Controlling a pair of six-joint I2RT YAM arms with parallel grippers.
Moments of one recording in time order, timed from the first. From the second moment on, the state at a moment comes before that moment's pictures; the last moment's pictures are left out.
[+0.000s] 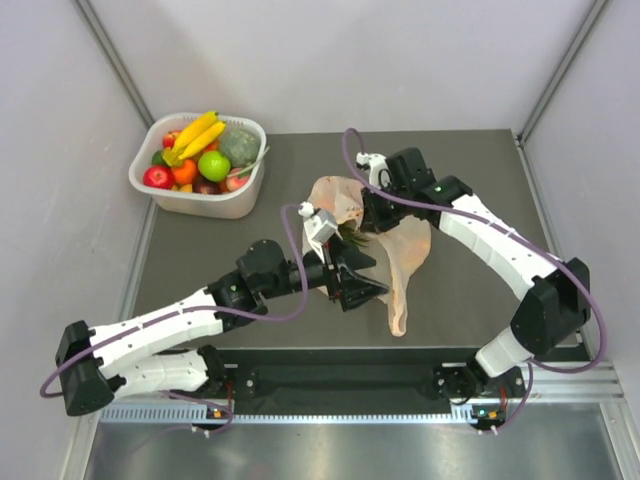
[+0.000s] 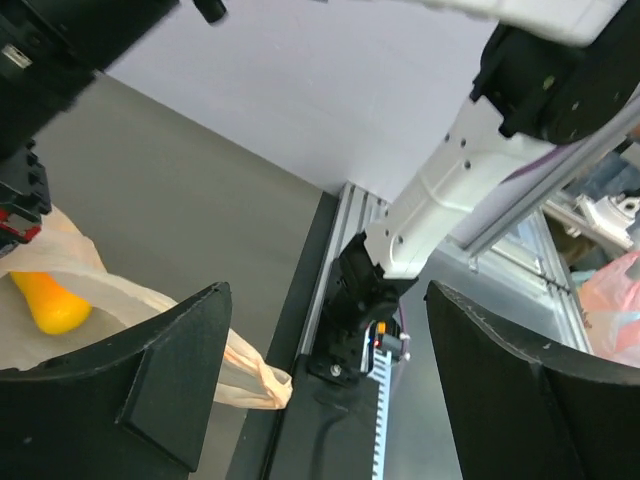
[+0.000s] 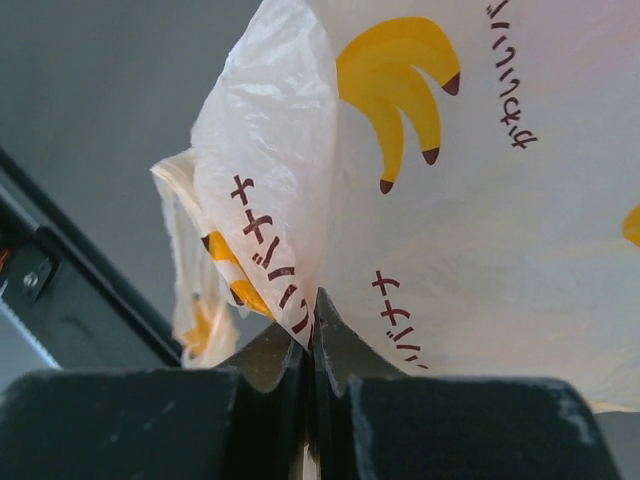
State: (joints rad) left arm -1.03 1.04 0.81 0.33 0.32 -0.51; right arm 0.57 1.55 1.41 -0.70 -0.30 0.10
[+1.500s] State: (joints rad) left arm -0.95 1.80 0.82 0.49 -0.72 -0.83; right arm 0.58 1.45 1.29 -0.68 -0.39 0.12
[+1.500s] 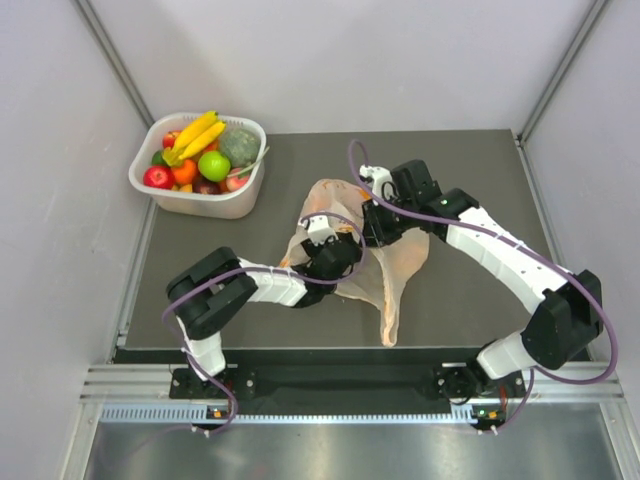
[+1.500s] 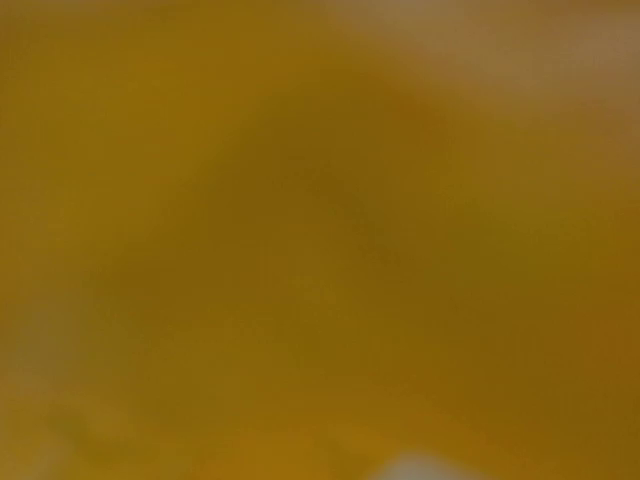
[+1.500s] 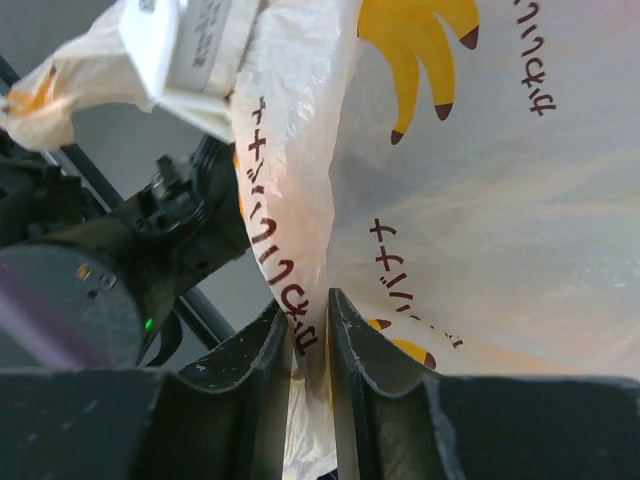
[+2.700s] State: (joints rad) left arm -0.86 1.62 0.83 0.46 -0.02 -0.76; right arm 0.56 1.46 1.30 -0.67 -0.12 0.19
